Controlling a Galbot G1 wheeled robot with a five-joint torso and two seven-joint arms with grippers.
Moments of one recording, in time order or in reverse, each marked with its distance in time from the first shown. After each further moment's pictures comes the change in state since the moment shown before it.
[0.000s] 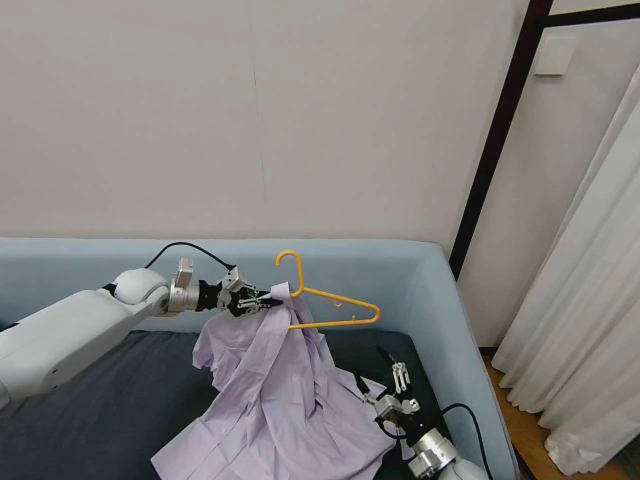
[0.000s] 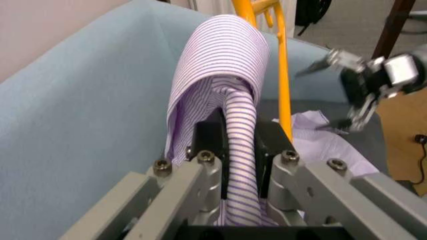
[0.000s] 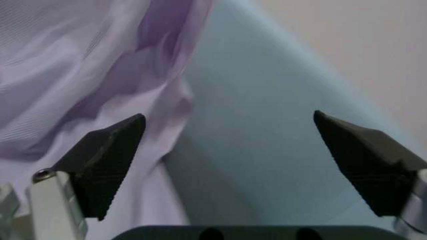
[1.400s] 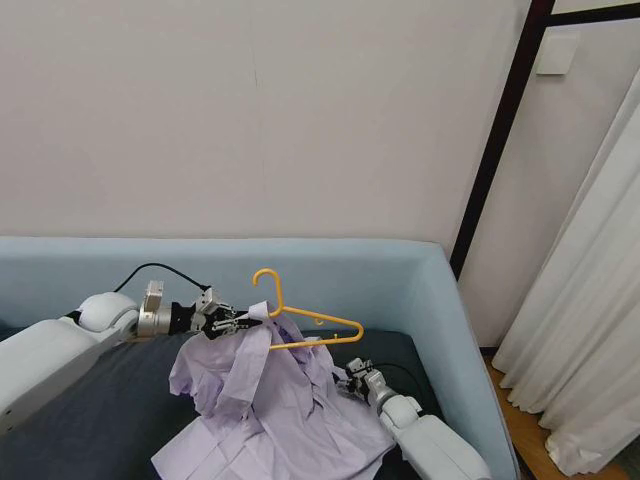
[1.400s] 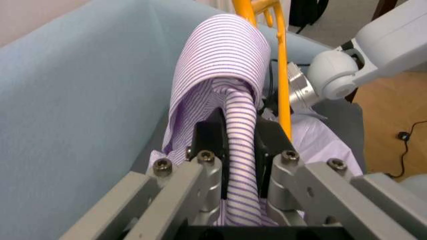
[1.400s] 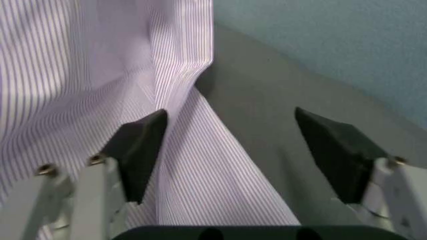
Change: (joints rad) left arm 0.187 0.116 -0.170 -0.085 0.031 -0.008 0.044; right arm 0.435 0.397 -0.030 -0.792 0.356 -0.136 -0.319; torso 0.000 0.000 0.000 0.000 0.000
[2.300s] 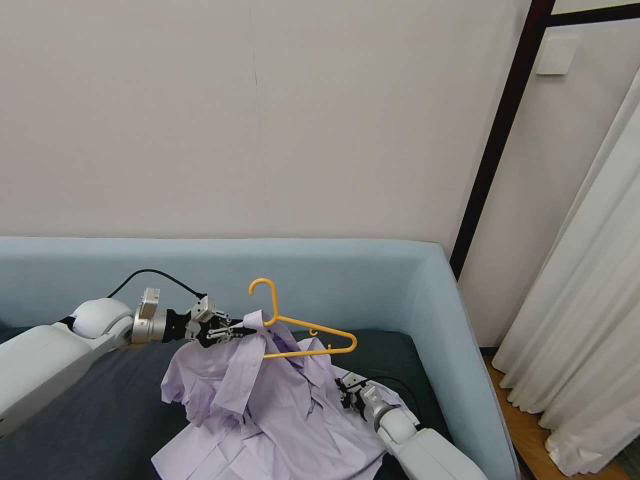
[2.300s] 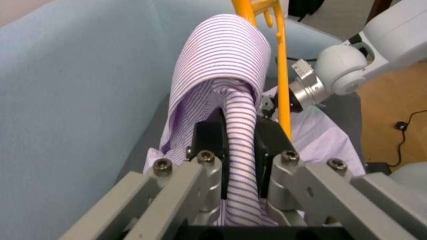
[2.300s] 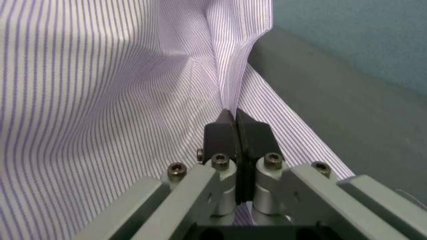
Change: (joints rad) left arm 0.017 0.004 -0.005 0.008 0.024 0.000 0.007; right arm -0.037 -0.002 -0.039 0.029 0.006 0.015 -0.019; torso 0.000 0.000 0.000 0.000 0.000
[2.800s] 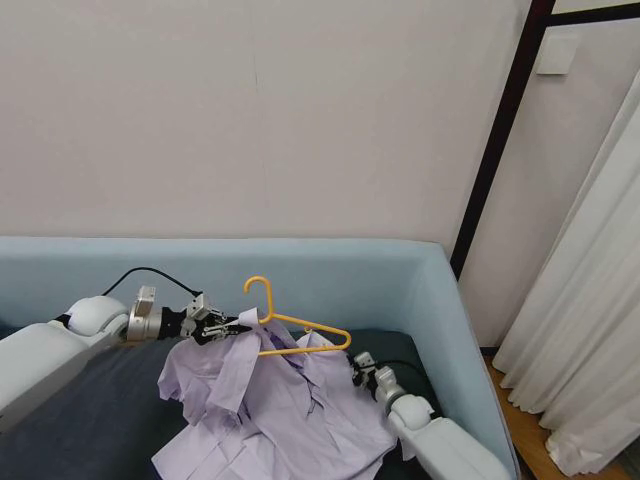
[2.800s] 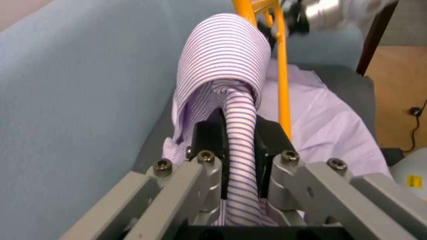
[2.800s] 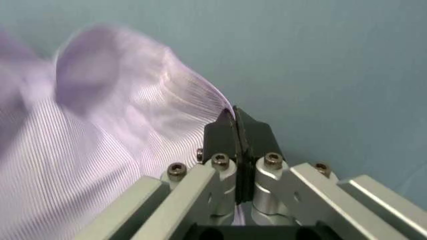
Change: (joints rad) left arm -0.013 -0.001 -0.017 0.076 0.044 -0.030 0.041; right arm -0.011 -0.255 -0.016 0.472 0.262 -0.125 0.153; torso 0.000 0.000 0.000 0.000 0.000
